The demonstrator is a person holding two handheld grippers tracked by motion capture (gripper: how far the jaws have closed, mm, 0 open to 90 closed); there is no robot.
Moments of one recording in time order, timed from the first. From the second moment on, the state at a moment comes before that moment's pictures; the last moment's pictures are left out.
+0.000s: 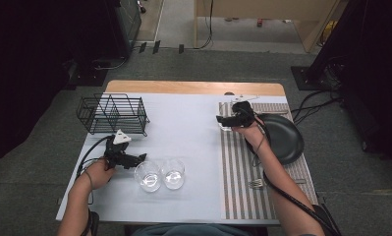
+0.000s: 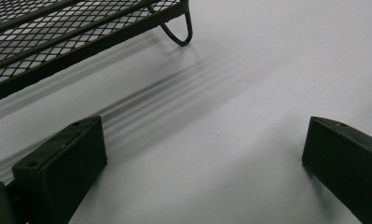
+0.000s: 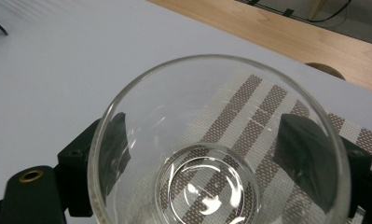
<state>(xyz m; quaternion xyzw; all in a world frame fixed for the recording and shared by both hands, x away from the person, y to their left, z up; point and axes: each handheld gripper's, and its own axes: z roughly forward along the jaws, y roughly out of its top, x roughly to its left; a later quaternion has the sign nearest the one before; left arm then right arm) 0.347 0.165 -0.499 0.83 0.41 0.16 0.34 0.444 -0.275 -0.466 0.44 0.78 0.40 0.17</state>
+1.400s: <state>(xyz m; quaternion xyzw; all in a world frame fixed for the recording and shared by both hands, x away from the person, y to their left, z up) 0.347 0.165 -0.499 0.83 0.41 0.16 0.34 0.434 -0.282 -0.428 0.44 0.78 0.40 0.18</state>
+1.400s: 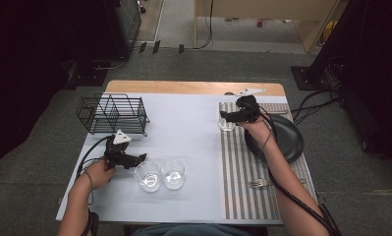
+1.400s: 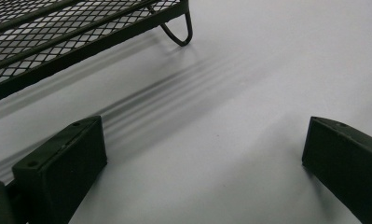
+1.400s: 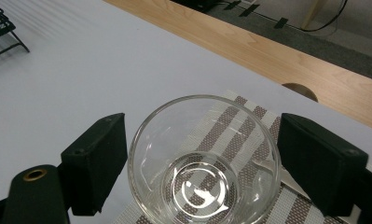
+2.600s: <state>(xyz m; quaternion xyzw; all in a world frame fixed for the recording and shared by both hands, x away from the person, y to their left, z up) 0.347 0.165 -0.499 0.83 0.41 0.16 0.34 0.414 -0.271 -0.415 0.39 0.80 0.42 0.18</state>
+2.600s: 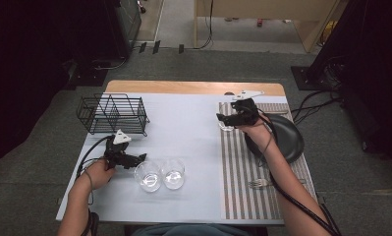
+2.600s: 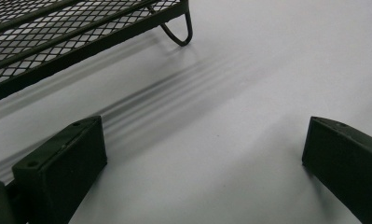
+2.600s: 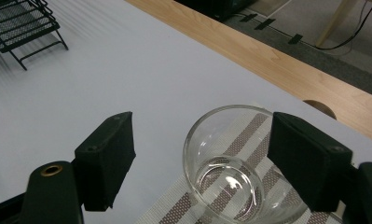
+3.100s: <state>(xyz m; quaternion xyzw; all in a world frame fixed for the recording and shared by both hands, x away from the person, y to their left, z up) 0.347 0.165 -0.499 0.83 0.41 0.16 0.34 0.402 -0.258 -0.416 0.36 0.81 0.43 0.17</state>
